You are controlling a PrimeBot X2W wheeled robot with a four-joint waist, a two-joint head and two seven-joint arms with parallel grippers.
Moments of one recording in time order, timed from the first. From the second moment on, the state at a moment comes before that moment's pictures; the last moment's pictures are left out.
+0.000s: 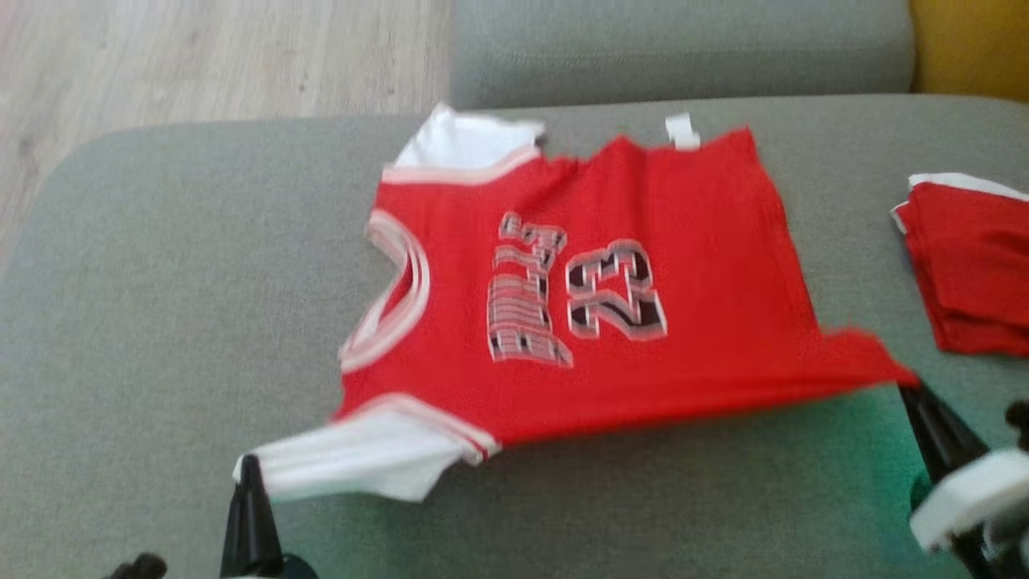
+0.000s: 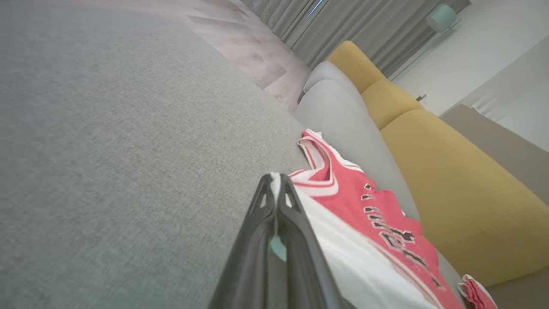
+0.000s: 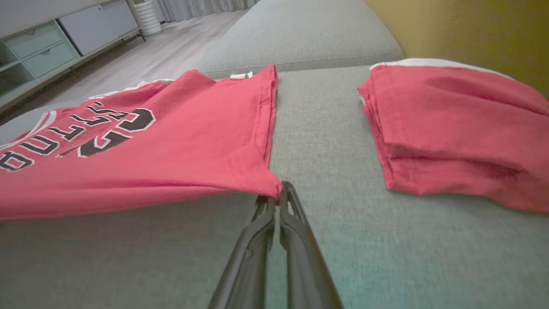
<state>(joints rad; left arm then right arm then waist) 0.19 0.18 -0.27 0.02 -0.95 0.12 -0.24 -0.07 -0.52 0.32 0.46 0.66 0.13 -0.17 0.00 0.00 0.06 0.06</state>
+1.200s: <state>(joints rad) -0.40 0.05 -0.25 0.47 -0.84 -0.02 -0.25 -0.33 -0.32 0.12 0.52 0.43 0.13 -0.09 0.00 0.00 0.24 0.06</state>
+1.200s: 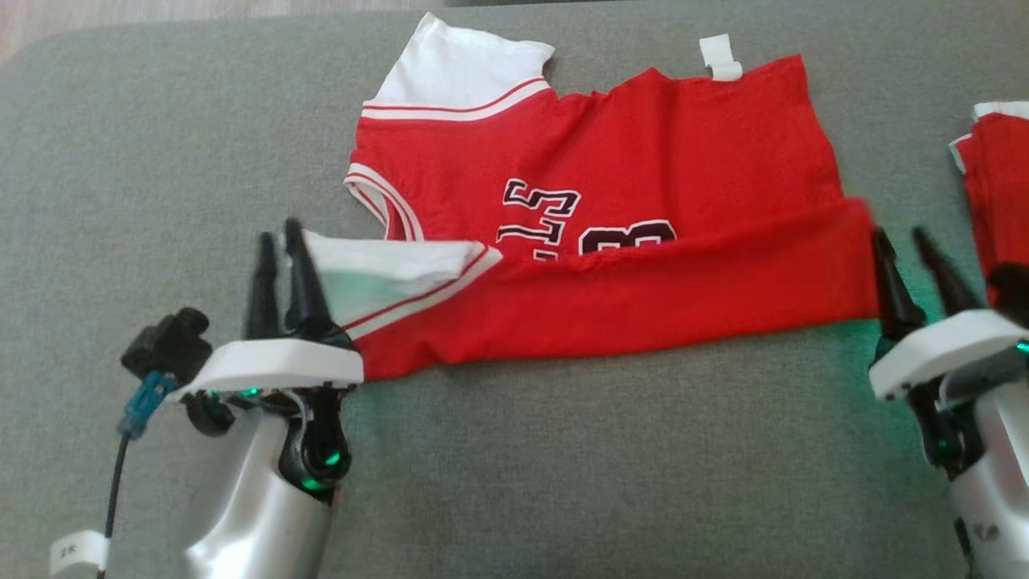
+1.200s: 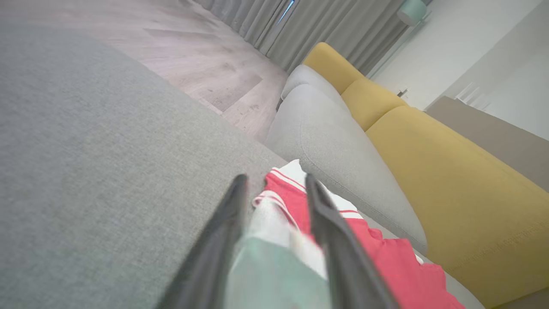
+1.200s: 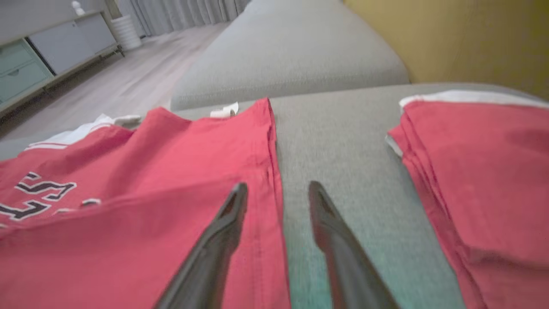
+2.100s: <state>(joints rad) -0.14 0.04 -0.23 0.47 -0.47 0.09 -0.25 -0.29 -0.23 0.13 0.59 0.45 0.13 -0.23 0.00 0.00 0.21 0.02</state>
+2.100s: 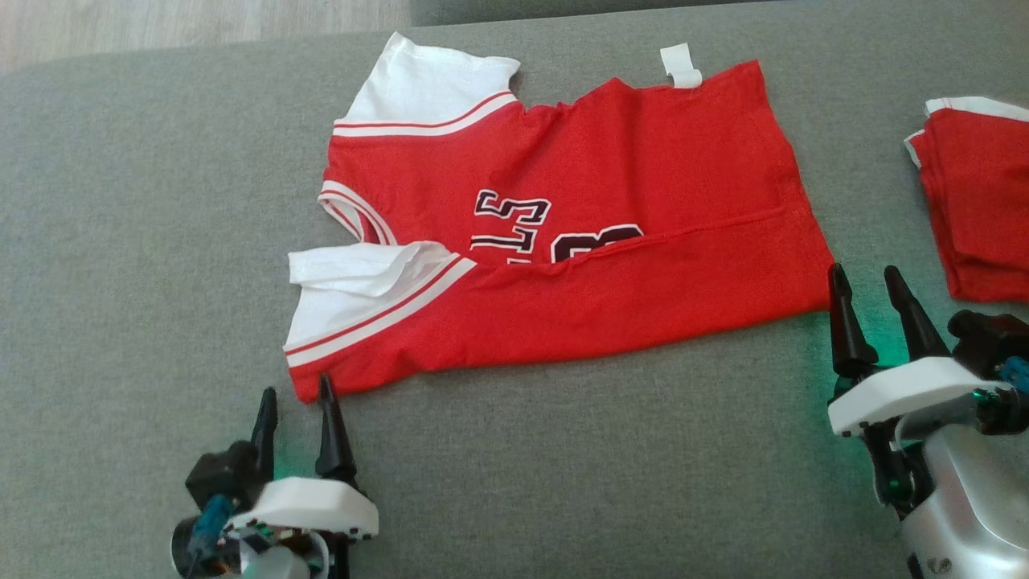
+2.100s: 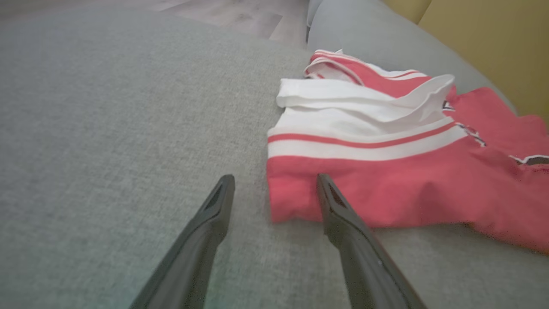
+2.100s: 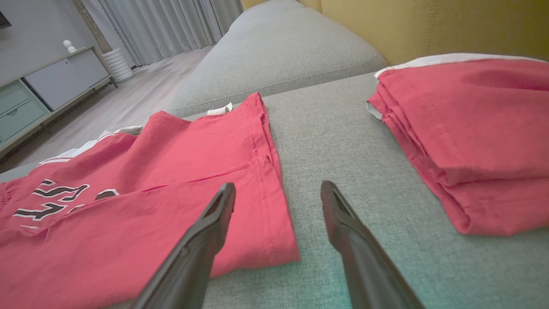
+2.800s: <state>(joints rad) -0.18 0.05 -0.29 0.59 -0.45 0.02 -0.26 -0.33 -0.22 0.14 0.73 0.46 0.13 -0.18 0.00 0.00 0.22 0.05</state>
